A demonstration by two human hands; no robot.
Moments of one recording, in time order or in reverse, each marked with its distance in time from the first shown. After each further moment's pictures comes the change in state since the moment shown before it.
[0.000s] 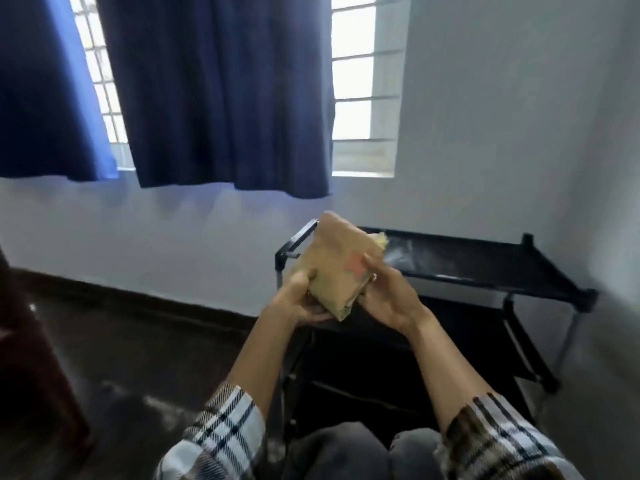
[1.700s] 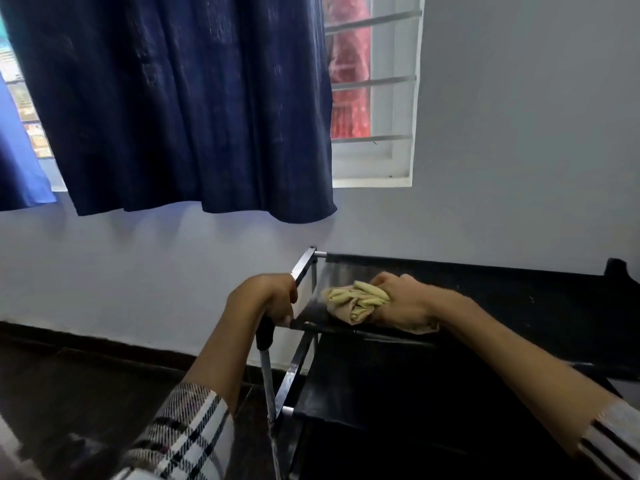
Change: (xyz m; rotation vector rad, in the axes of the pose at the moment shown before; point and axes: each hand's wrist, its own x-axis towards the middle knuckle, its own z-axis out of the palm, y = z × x) left_hand 0.175 0.136 -0.020 1.760 0.011 0.196; right_hand 0.174 -0.050 -0.067 -1.927 0.083 0.250
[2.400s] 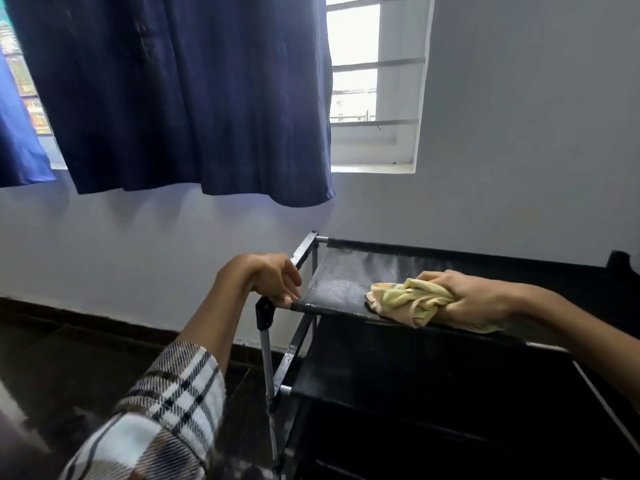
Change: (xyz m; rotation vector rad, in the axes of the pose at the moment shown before) left_hand -0.008 -0.002 -0.006 -0.313 -0.136 0.020; right_hand -0.042 0.061 -0.022 0.086 -0.138 -0.230
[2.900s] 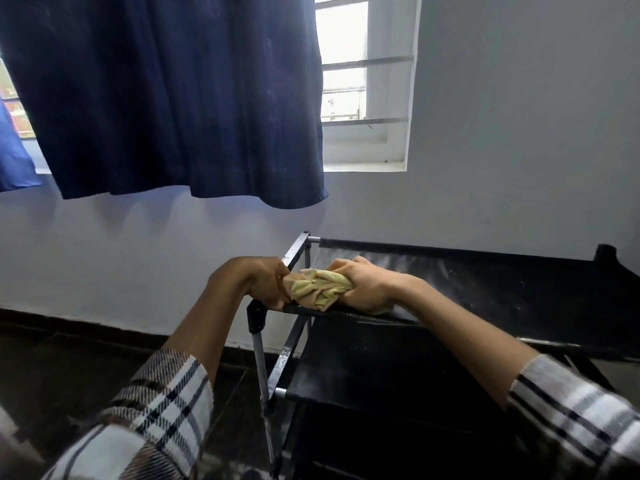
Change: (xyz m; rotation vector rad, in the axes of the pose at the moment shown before) left_hand -0.008 0.006 0.004 0.218 0.069 0.026; right_hand 0.095 -0.058 0.035 -0.048 0.118 -0.064
